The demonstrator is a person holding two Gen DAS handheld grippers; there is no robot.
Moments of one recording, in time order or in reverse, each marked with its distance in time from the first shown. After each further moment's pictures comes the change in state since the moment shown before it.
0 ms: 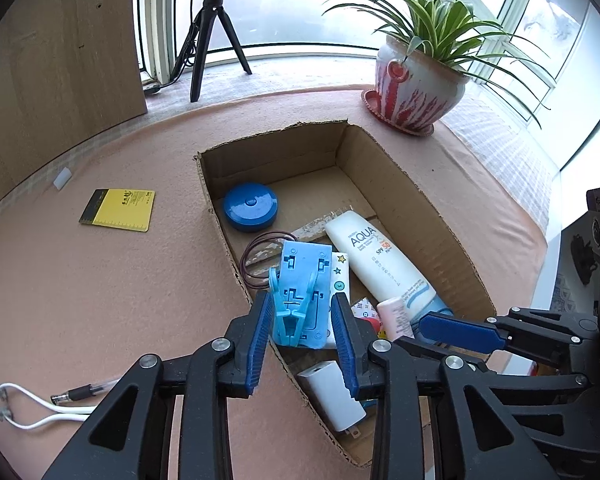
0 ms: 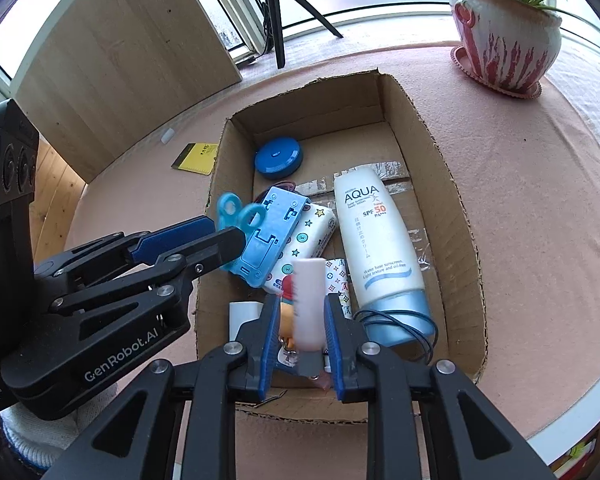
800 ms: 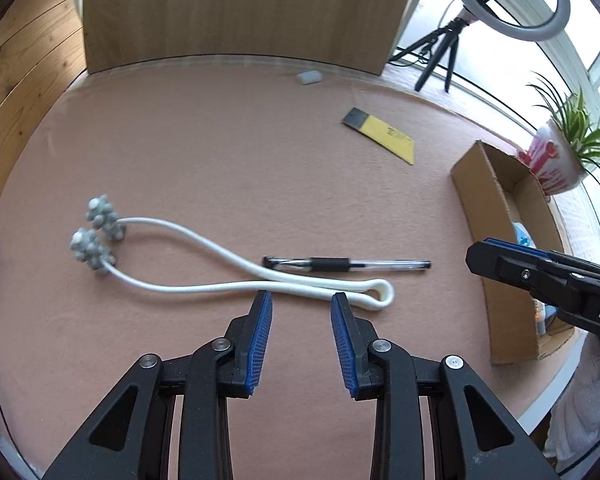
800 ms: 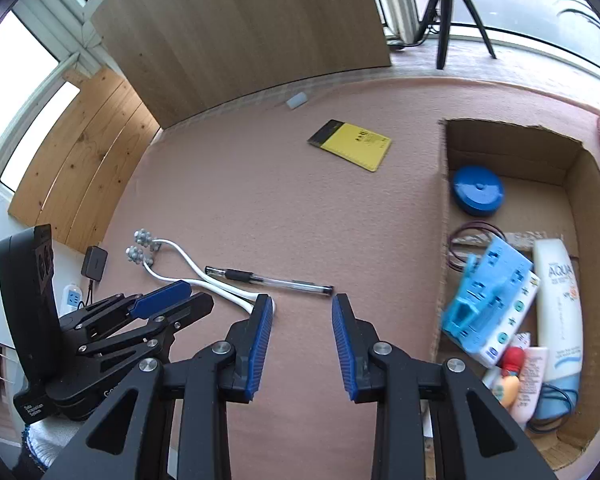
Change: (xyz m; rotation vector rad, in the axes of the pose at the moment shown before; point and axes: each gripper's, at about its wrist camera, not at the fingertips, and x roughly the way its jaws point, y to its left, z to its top) left arm -0.080 0.201 -0.134 -0.454 -0.007 0.216; right arm 0.051 0.147 0.021 -0.268 0.082 0.167
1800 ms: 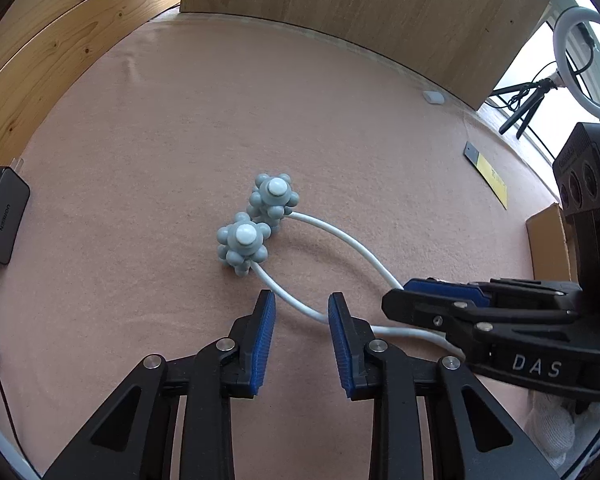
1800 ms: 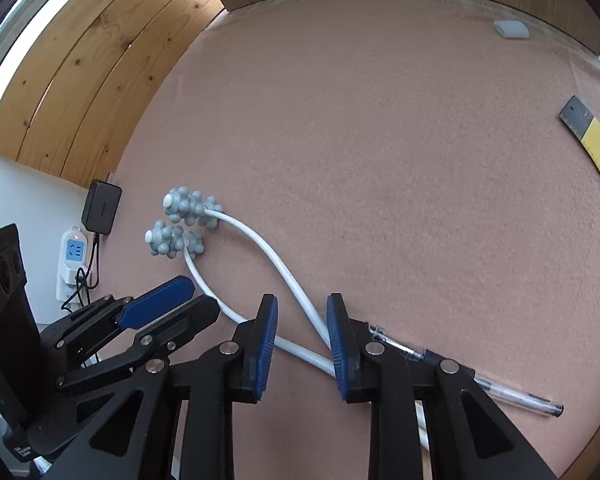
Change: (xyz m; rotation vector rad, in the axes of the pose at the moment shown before) left arm 0.012 0.120 0.000 -0.197 0.032 0.023; right arm 0.158 0.128 0.032 -0.181 0.334 0.112
